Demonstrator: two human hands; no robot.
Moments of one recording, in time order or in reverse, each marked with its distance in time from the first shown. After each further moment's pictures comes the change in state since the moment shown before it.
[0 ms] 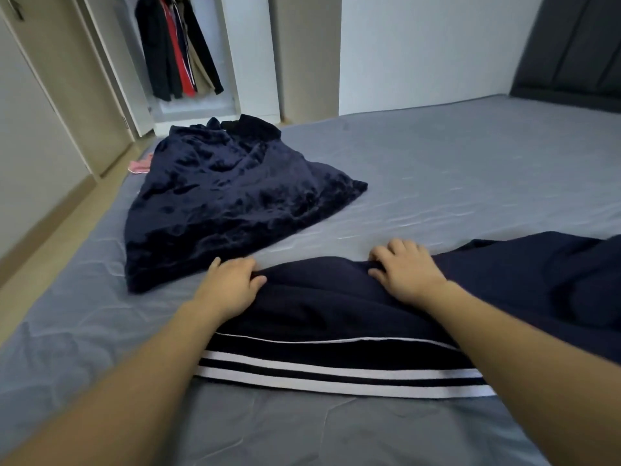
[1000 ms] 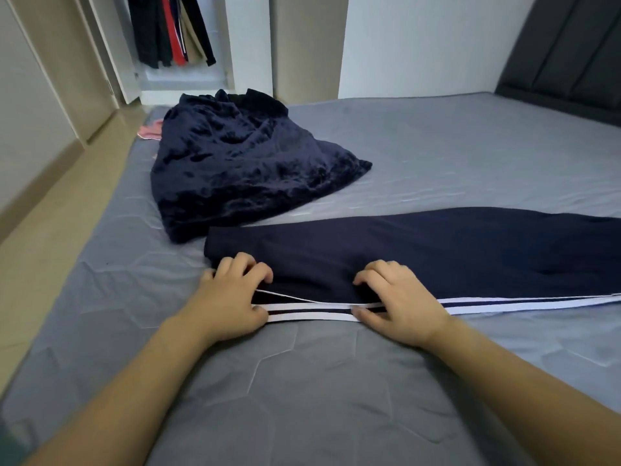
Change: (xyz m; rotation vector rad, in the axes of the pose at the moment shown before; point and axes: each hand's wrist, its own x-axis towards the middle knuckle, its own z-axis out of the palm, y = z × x) left_hand -0.133 -0.034 -0.016 -0.049 -0.065 0.183; right_hand -0.132 -0.092 -0.027 0.218 0.158 -0.290
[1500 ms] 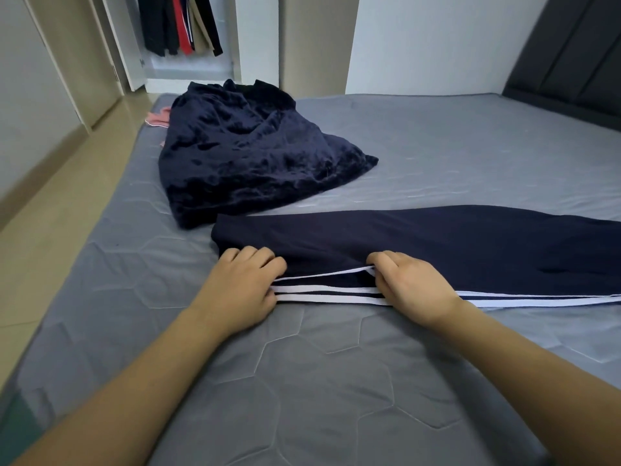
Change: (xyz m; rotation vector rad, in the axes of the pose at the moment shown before) left_hand -0.007 0.010 0.005 0.230 0.318 0.237; right_hand 0.008 0.000 -0.012 -0.131 0.100 -0.068
